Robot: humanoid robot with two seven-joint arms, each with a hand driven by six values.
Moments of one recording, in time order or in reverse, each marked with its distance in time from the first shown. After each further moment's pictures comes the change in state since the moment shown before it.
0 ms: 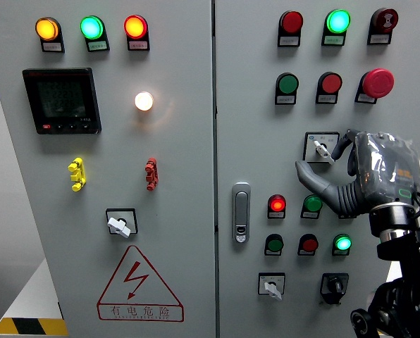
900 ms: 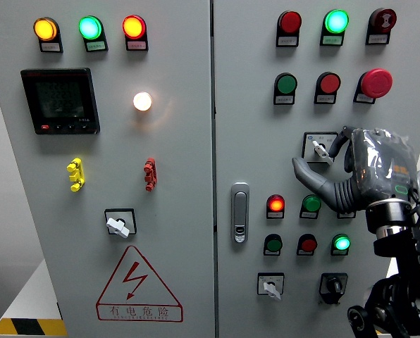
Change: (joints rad) left arm 0.000 0.001 0.000 0.000 0.000 0.000 0.000; right arm 0.018 0.000 -0.010 -0.012 0.000 0.000 -0.002
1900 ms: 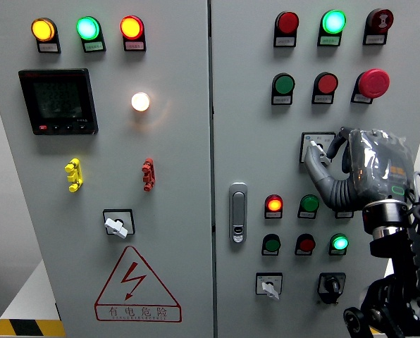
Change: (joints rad) left arm 0.000 0.001 0.000 0.000 0.000 0.000 0.000; right arm 0.003 0.000 -0.022 -0.004 0.000 0.000 -0.026
